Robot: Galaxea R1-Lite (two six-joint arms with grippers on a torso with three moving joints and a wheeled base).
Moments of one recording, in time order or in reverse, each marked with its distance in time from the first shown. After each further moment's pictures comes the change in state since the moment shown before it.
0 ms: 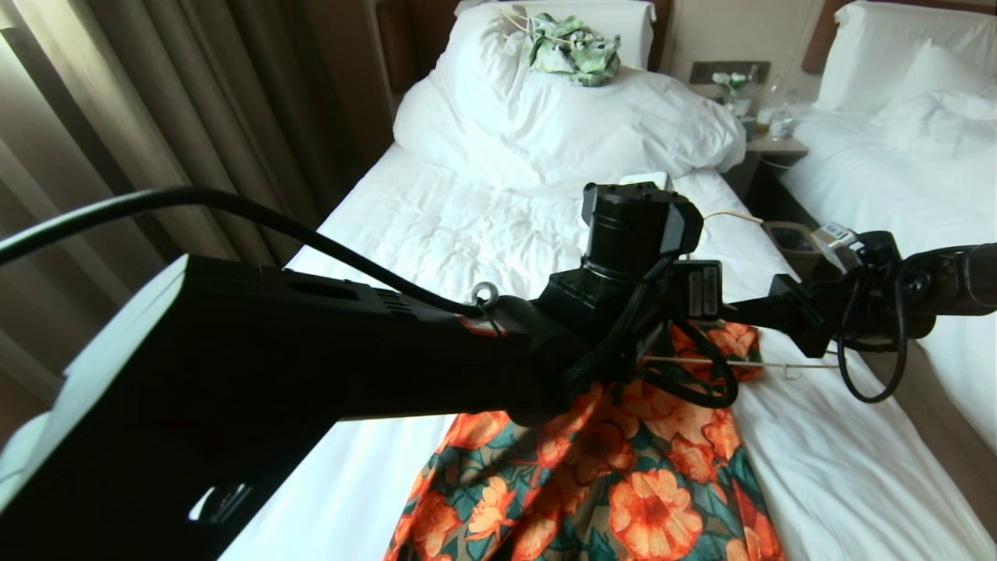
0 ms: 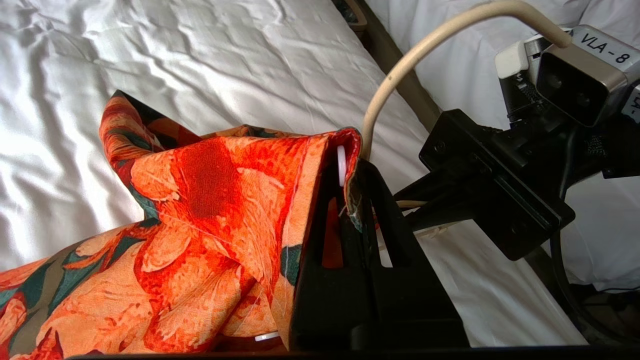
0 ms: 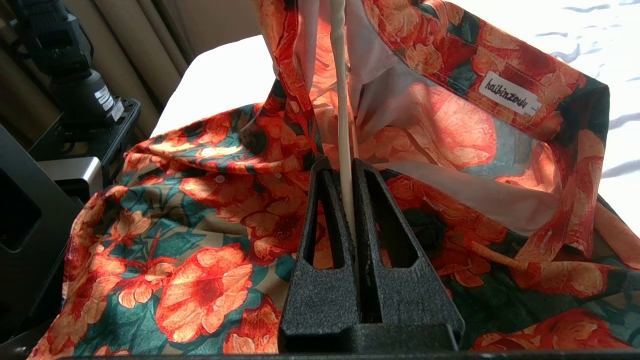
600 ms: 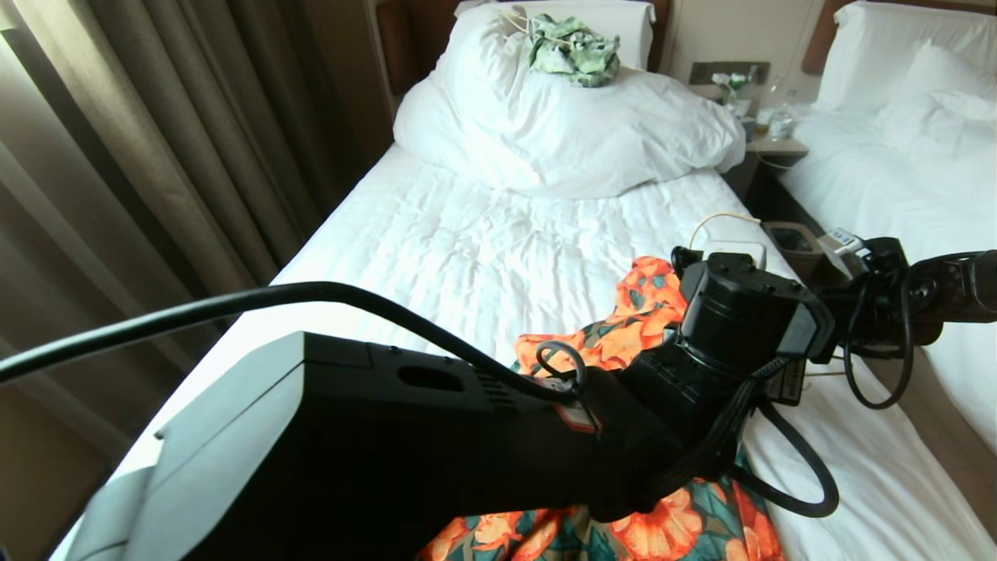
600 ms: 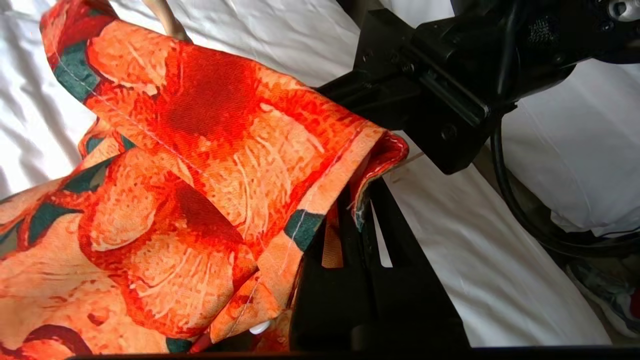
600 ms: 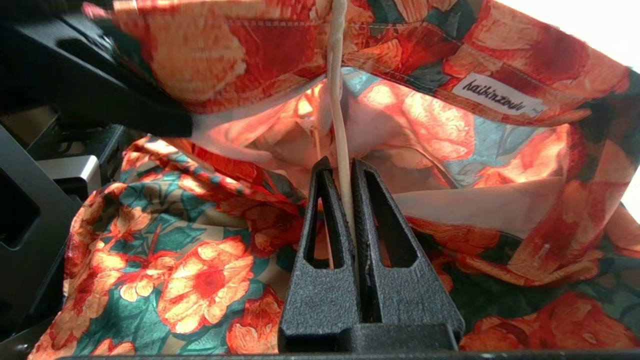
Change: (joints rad) left arm -0.142 0.085 -0.020 0.014 0.090 0.014; right arm -0.021 -0.005 0.037 -0.021 0.000 -0.002
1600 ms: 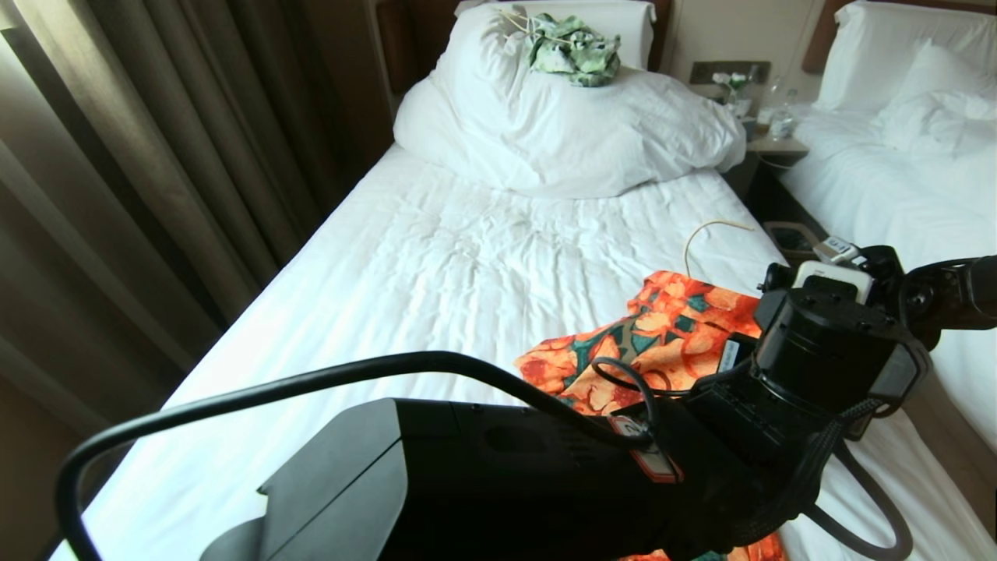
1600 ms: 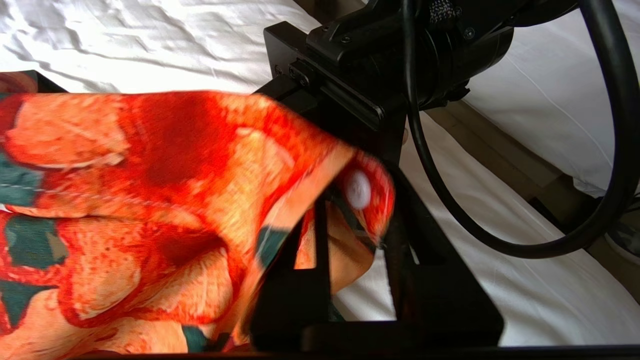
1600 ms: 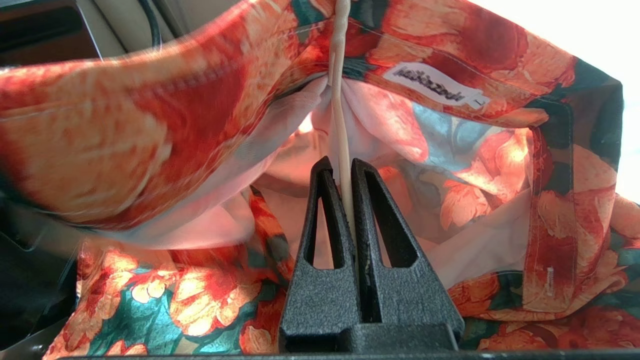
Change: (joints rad) left arm -0.070 0.123 -0.195 0.049 0.023 0.169; right arm 0.013 -0.007 0.045 -0.004 0.000 -0.008
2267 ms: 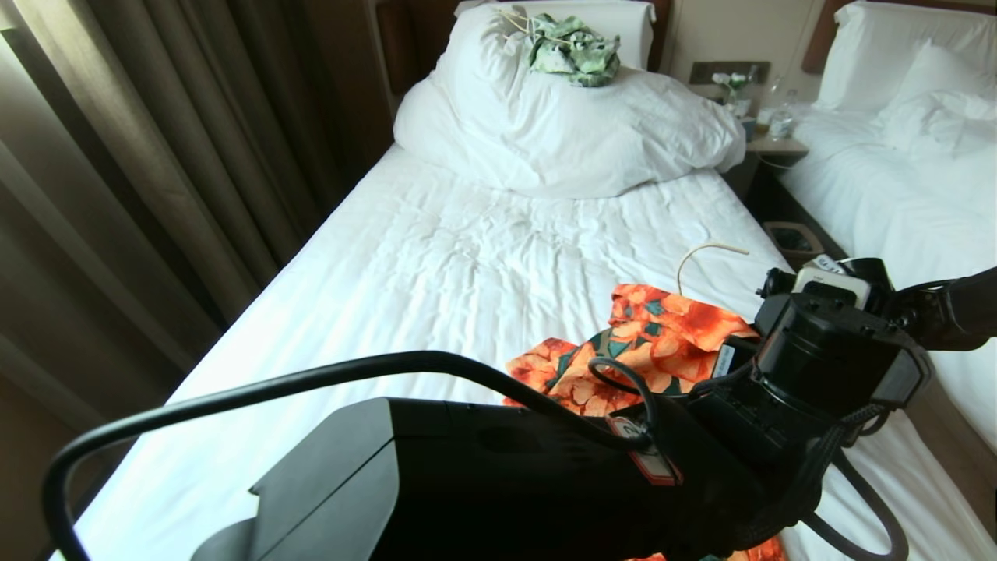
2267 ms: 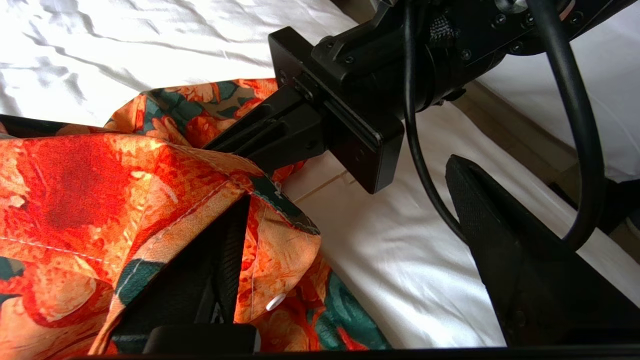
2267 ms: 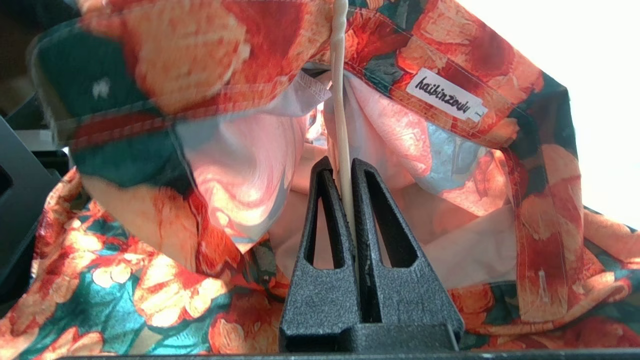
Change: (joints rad) left arm -0.002 -0.013 0.015 0.046 0.032 0.005; right arm 0.014 0.023 0.095 -0.202 0.000 -0.010
